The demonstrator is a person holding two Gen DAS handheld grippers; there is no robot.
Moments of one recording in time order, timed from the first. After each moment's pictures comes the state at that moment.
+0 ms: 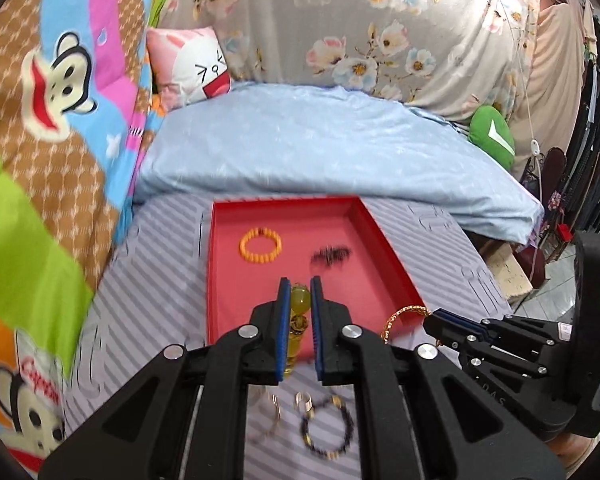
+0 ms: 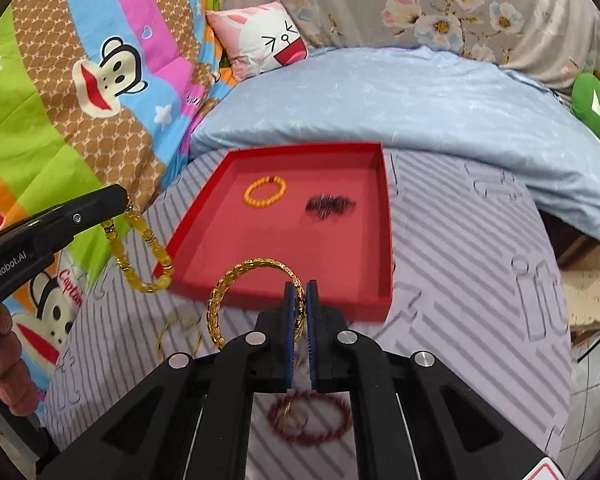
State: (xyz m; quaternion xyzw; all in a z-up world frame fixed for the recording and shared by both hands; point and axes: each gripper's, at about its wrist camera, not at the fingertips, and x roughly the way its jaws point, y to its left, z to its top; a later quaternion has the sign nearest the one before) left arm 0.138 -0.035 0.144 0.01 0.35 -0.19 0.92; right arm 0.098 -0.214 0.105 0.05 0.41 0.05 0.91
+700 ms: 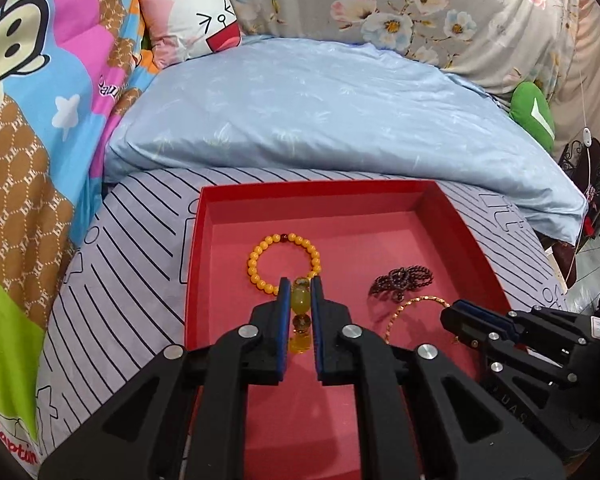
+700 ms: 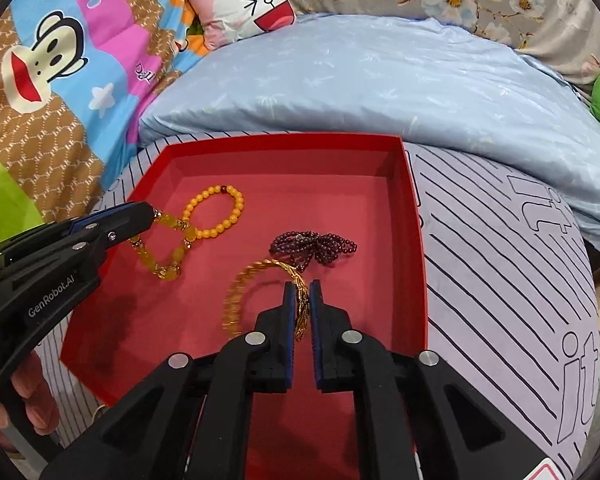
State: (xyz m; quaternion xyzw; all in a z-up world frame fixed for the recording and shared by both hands) left arm 0.272 -0.058 0.052 0.01 0.41 -0.16 0.90; right arm 0.227 -0.217 0.038 0.04 0.47 0.03 0.88
